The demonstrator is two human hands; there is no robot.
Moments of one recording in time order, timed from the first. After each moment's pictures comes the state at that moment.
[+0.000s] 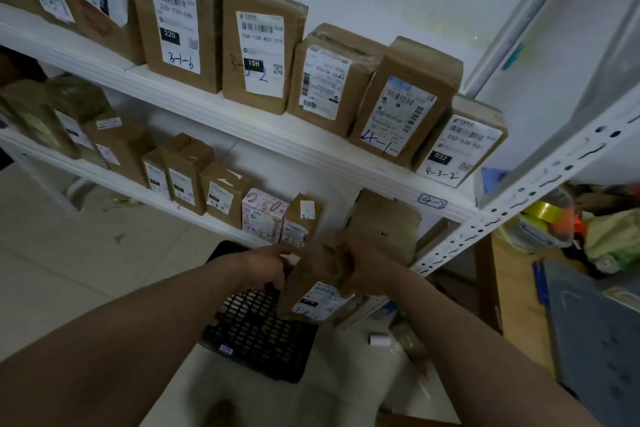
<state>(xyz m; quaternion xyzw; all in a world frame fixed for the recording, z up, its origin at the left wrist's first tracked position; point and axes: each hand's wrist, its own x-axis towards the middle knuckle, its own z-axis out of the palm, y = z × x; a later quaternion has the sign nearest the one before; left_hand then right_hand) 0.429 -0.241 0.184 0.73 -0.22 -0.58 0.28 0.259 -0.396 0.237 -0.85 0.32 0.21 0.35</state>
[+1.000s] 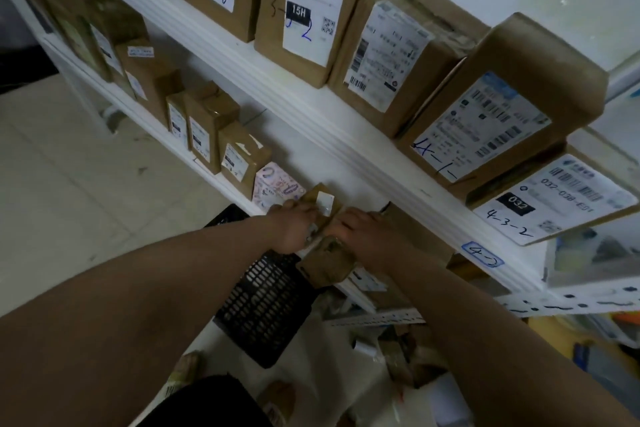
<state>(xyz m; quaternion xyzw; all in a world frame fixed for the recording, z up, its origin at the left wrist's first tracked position) 0.473 -0.334 0.130 0.82 -0.47 -0.33 0.03 0.343 -0.494 0.168 -0.98 -0.06 0.20 -0.02</state>
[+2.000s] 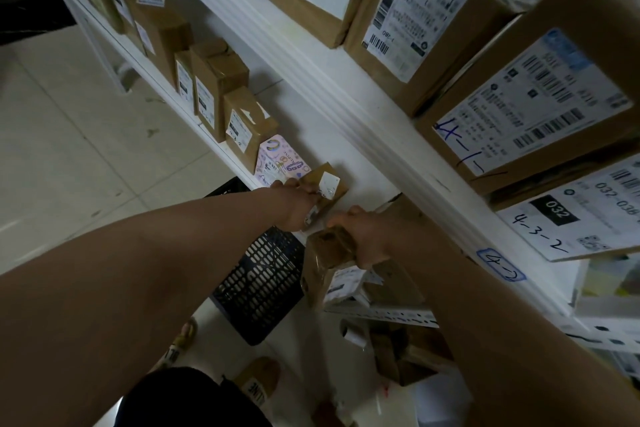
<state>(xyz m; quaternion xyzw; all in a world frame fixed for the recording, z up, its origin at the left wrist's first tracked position) 0.476 -0.360 0.107 0.83 -0.45 -0.34 -0.07 0.371 -0.512 0.167 -0.89 0.00 0.45 0.06</state>
